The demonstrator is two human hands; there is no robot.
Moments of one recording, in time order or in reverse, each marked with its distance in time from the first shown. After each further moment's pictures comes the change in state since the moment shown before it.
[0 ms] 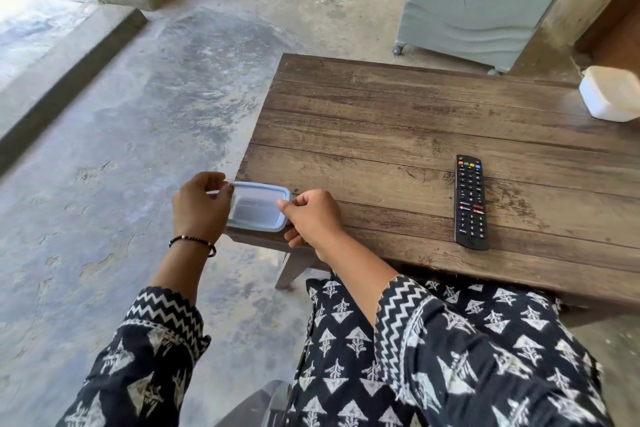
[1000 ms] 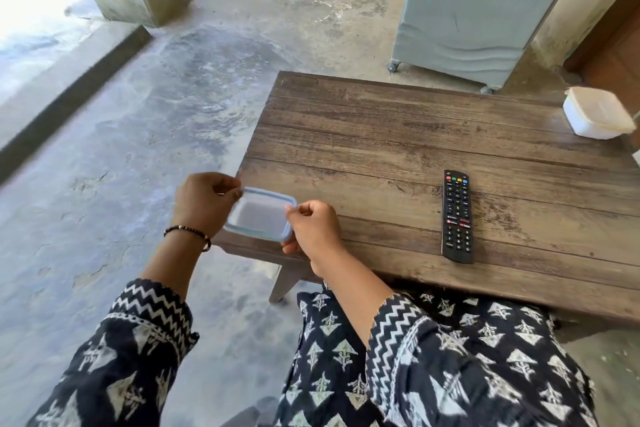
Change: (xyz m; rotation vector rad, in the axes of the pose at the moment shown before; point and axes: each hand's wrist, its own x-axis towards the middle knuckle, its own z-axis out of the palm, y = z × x) left_hand 0.003 0.032 -0.007 0.052 -0.094 0.121; right_hand -0.005 0.002 -0.009 0.203 0.077 0.015
